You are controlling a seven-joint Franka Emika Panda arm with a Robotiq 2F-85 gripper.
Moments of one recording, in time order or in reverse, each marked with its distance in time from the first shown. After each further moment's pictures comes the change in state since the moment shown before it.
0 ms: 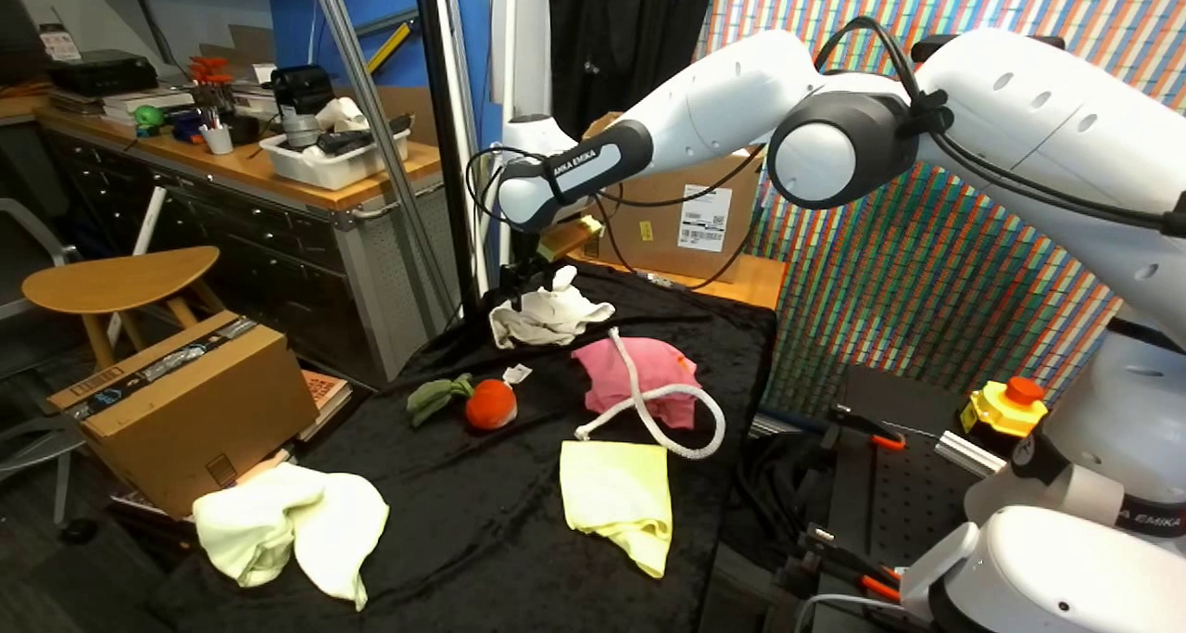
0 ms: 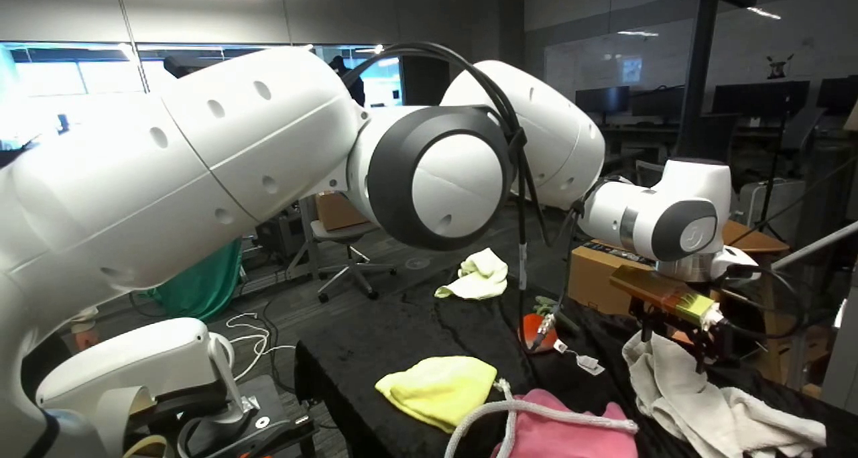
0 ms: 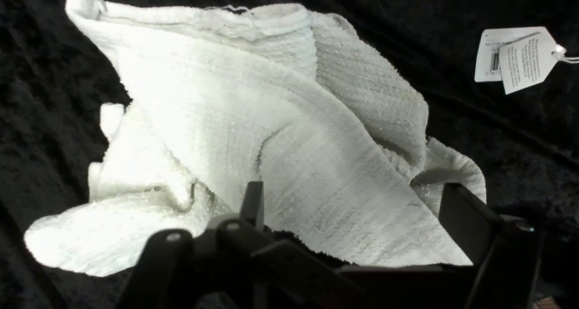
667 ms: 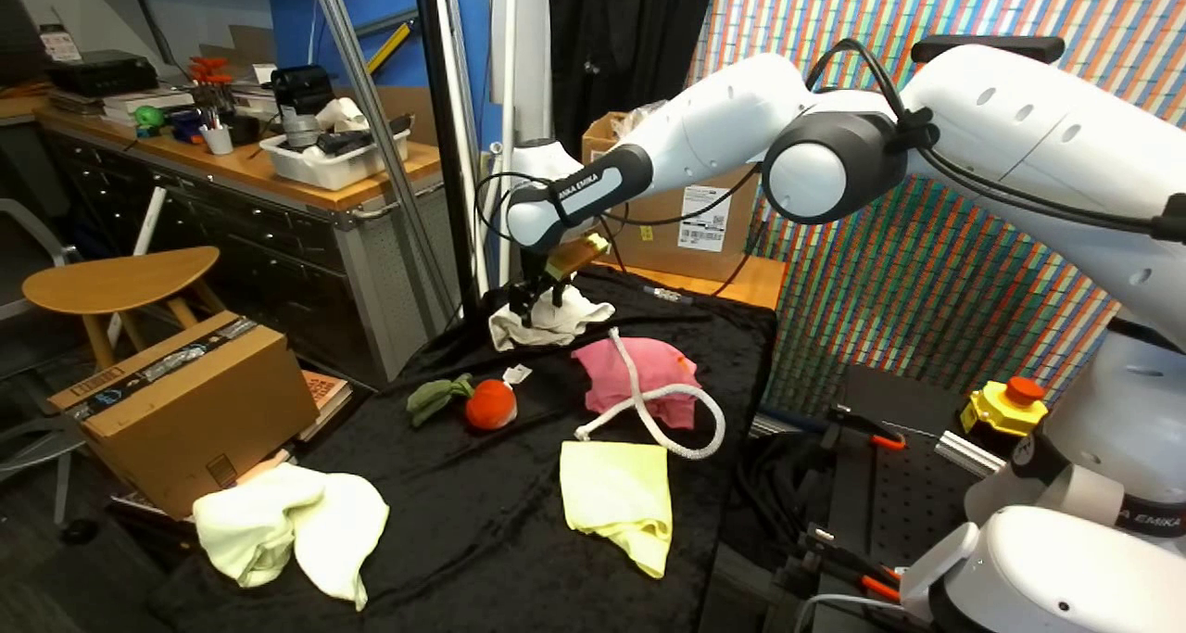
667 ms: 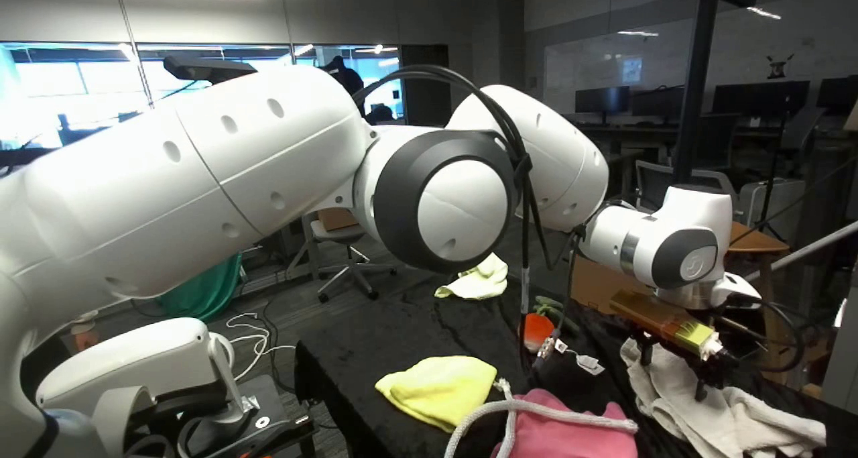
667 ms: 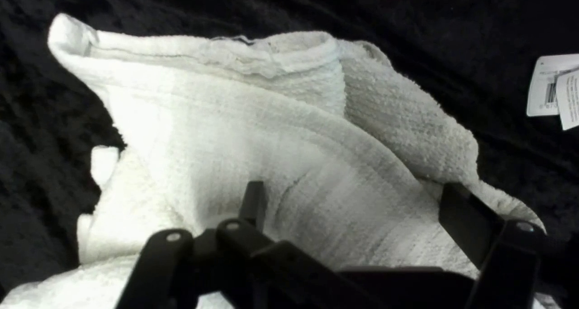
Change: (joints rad) arm -0.008 0.053 -0.008 0.000 0.000 0.024 0.002
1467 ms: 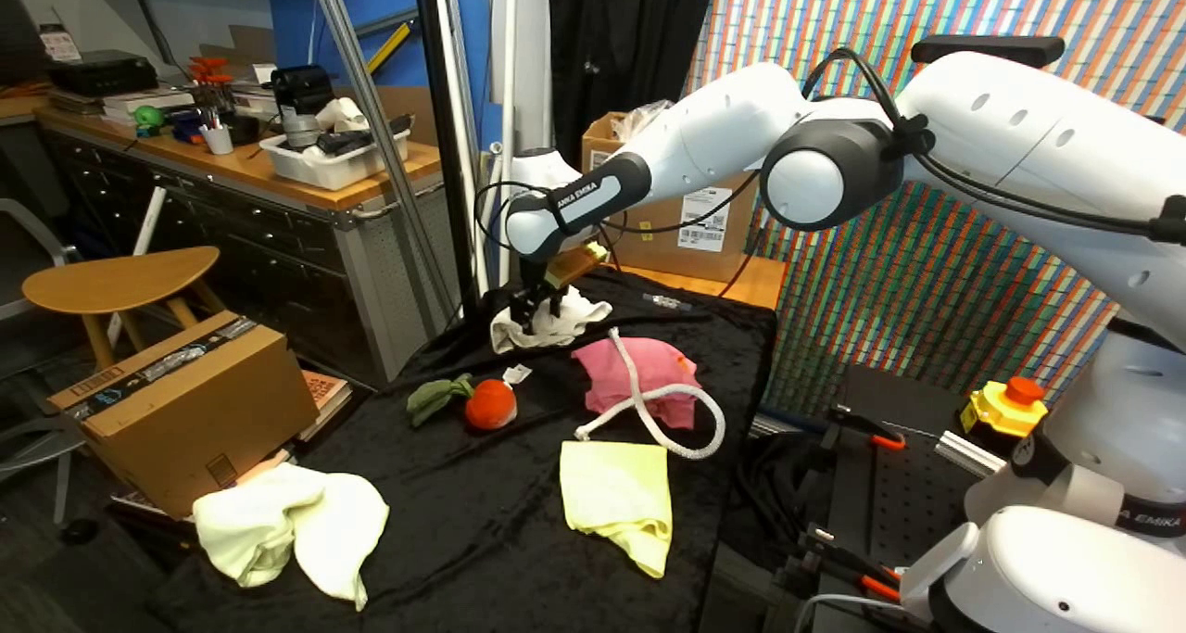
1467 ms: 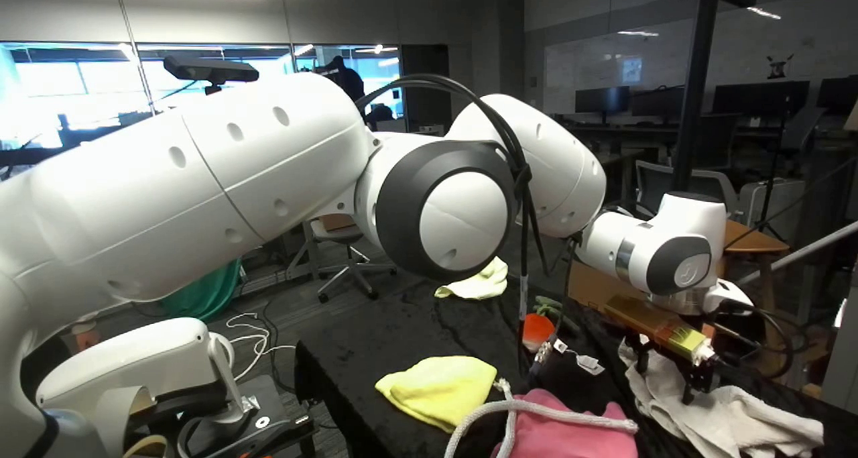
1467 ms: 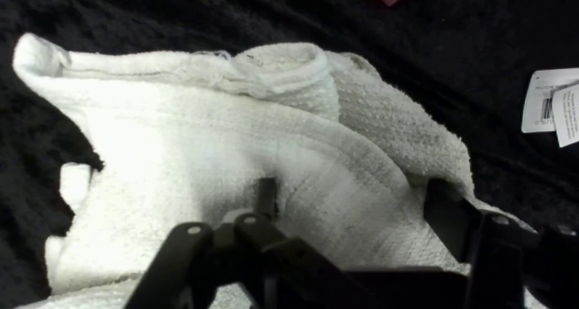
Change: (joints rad) arm 0.001 0.021 0.013 0.008 0.000 -0.001 0.000
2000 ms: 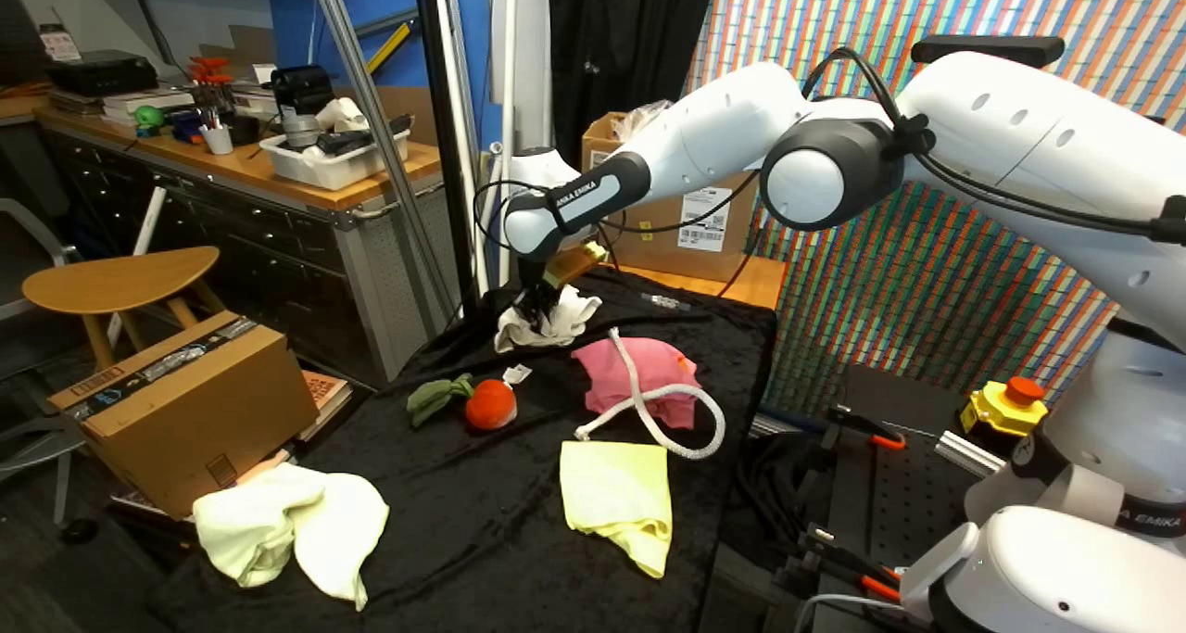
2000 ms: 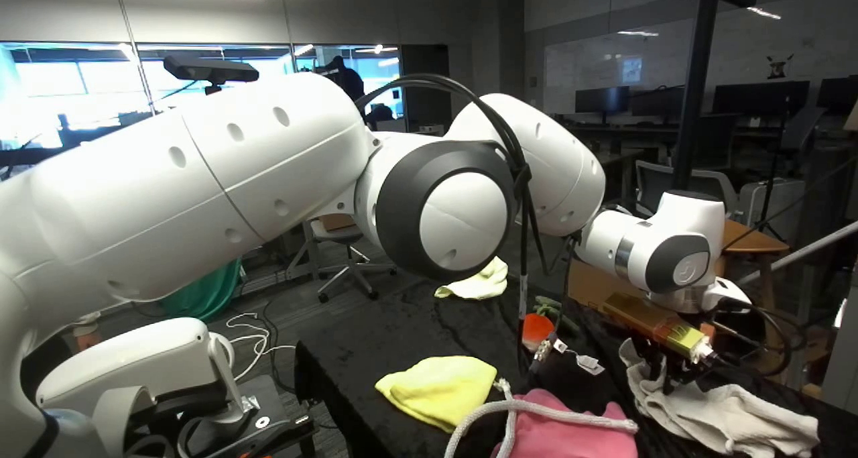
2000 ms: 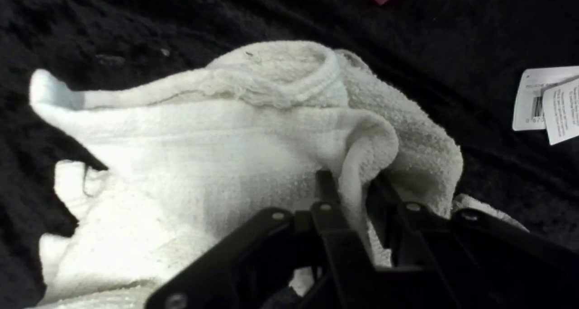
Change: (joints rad) arm 0.000 -0.001 0.005 0.004 0.000 -0.005 0.000
